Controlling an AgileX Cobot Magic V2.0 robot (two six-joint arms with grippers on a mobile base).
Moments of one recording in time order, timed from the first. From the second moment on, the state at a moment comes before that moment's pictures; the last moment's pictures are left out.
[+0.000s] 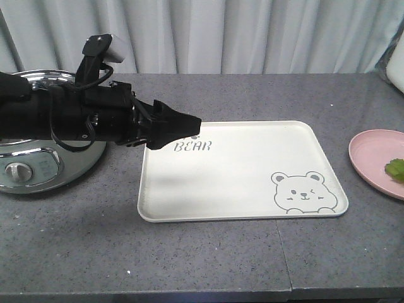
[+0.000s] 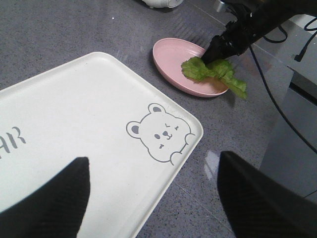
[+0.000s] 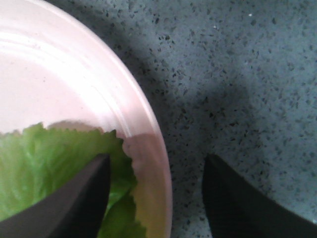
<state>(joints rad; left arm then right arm) -0.35 1.49 -1.17 -1.24 0.72 1.03 -0.52 2.04 -1.63 0.14 0.93 -0.32</state>
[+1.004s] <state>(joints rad) -0.35 1.49 -1.17 -1.24 0.72 1.03 -0.52 1.93 -1.64 0.25 0.93 -0.35</state>
